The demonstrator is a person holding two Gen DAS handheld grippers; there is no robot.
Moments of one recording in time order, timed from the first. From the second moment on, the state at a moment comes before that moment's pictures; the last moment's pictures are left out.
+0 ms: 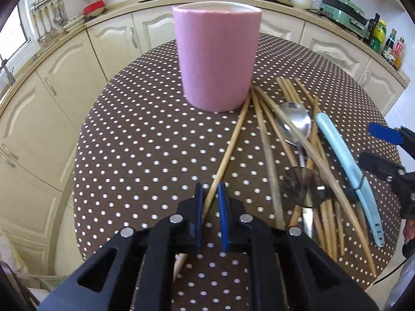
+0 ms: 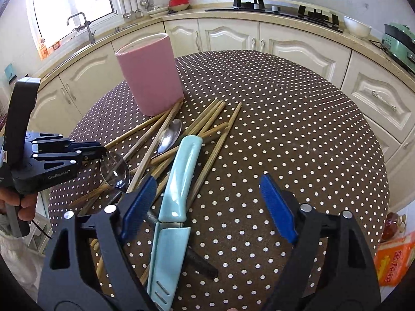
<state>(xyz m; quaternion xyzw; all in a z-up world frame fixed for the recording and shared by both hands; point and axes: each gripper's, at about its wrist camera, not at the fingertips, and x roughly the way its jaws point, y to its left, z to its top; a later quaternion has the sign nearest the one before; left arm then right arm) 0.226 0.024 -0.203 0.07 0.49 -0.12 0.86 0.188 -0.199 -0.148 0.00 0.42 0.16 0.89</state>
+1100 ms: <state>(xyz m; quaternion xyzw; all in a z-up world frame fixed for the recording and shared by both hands) 0.214 0.037 -0.163 -0.04 0.44 -0.12 0.89 0.214 -0.227 -0.134 0.05 0.44 0.24 0.86</state>
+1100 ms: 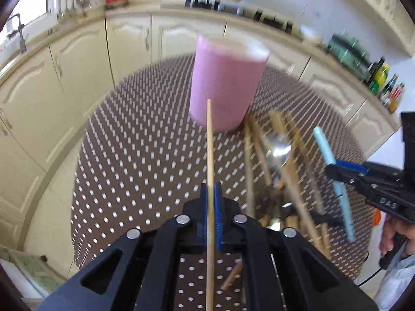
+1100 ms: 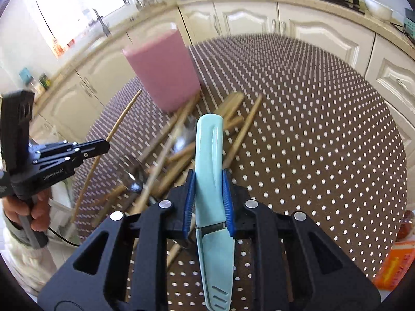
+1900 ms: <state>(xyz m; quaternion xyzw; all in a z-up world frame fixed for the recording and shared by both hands) 0.231 0.005 -0.044 -0.10 0.10 -0.18 0.97 0.236 -0.208 0.003 0.10 0.25 0.31 0.91</state>
